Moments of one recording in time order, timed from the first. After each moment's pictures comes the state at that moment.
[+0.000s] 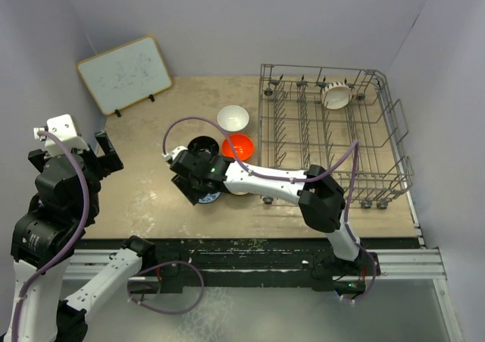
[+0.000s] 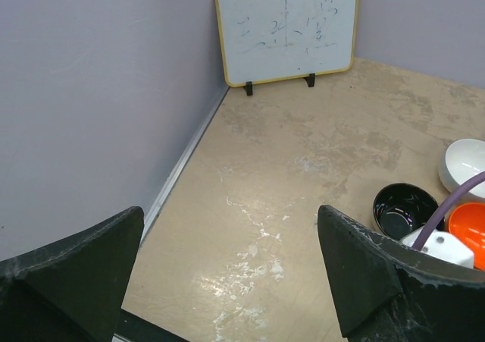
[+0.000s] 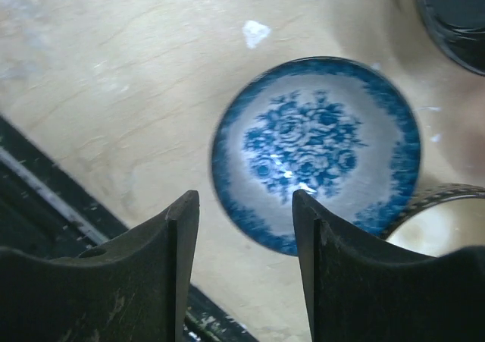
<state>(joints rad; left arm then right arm) -0.40 0.67 1.39 -1.01 -0.78 -0.20 1.15 2.08 1.76 -0.68 0.21 0.28</state>
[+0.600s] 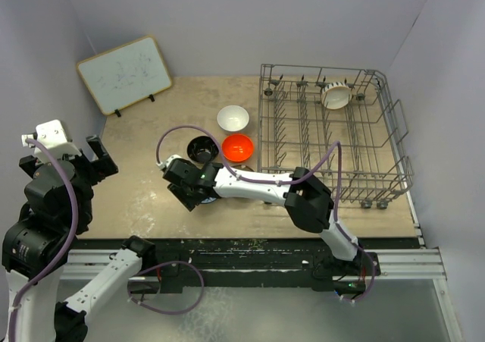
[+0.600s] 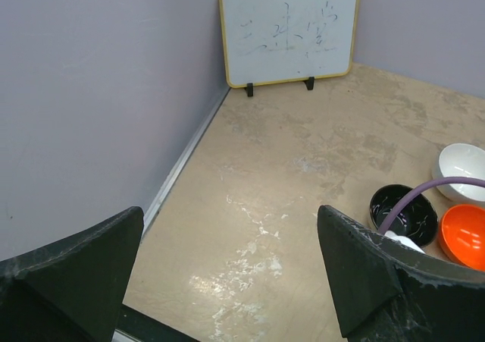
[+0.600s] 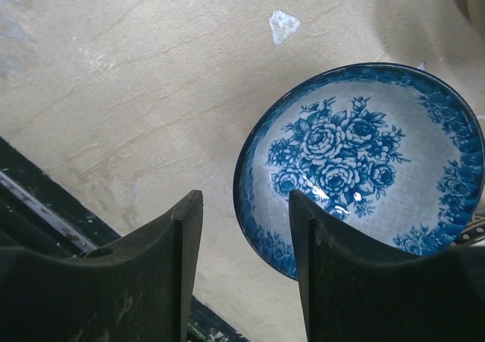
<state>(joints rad) -0.40 0.65 1.43 -1.06 -0.78 -0.23 1.21 2.16 1.83 -0.70 0.21 0.30</state>
